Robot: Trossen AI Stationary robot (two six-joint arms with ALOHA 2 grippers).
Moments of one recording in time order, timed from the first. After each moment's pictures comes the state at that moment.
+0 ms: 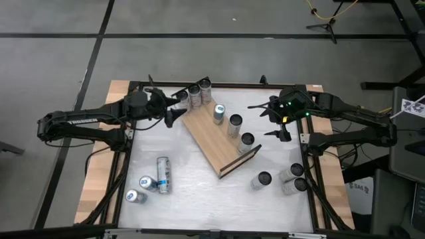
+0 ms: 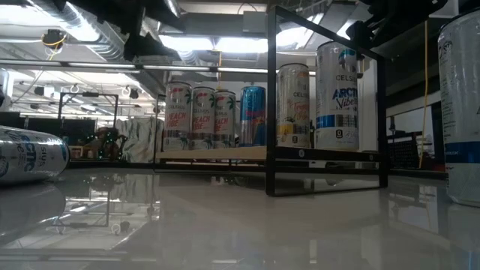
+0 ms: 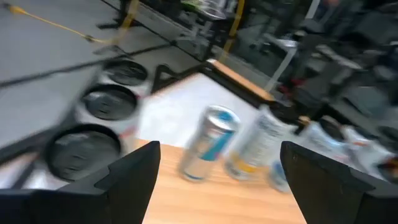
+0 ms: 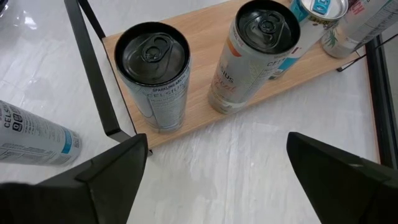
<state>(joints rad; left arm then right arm) 0.24 0.85 0.70 -0.14 -0.19 -0.46 -0.28 1.00 1.06 -0.92 -0.25 -0.42</state>
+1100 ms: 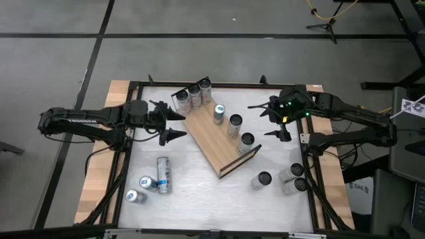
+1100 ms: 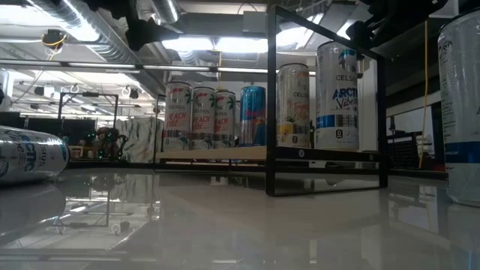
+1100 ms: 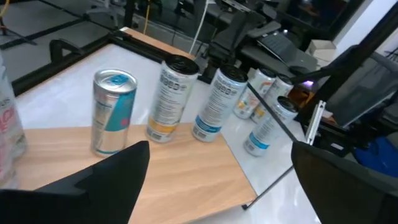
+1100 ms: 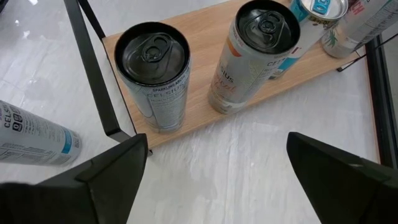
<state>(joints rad) 0.08 0.84 0.70 -0.14 0.01 -0.39 -0.27 1.00 1.06 -0.92 -0.26 -0.42</state>
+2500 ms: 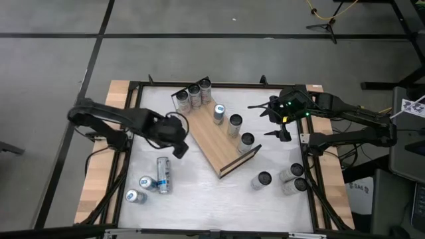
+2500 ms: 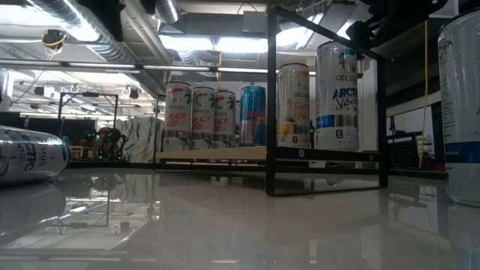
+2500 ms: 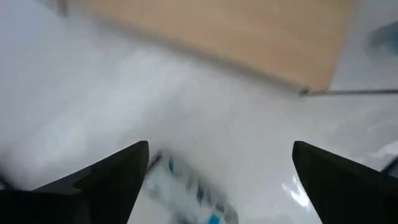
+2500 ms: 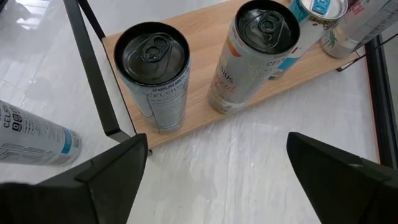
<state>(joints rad) -0.21 1.45 1.50 -1.33 -0.17 -1.14 -0.27 1.00 1.06 -0.92 -0.25 -0.42</state>
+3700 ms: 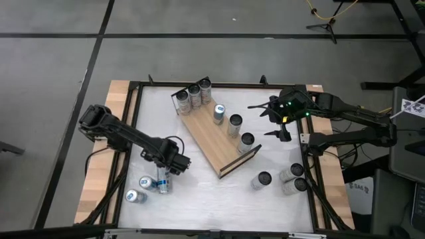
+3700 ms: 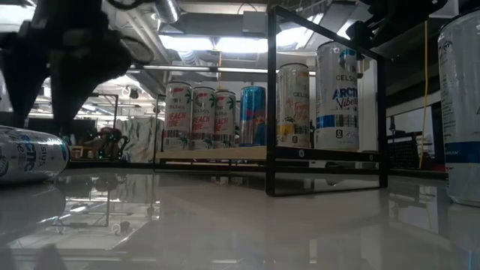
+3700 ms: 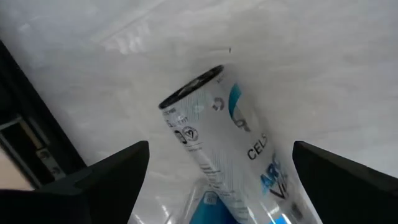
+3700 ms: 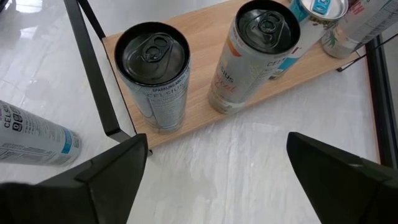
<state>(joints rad) -0.34 1.64 1.15 -1.23 0.03 -1.54 -0.28 1.00 1.06 -0.92 -0.25 -0.42</state>
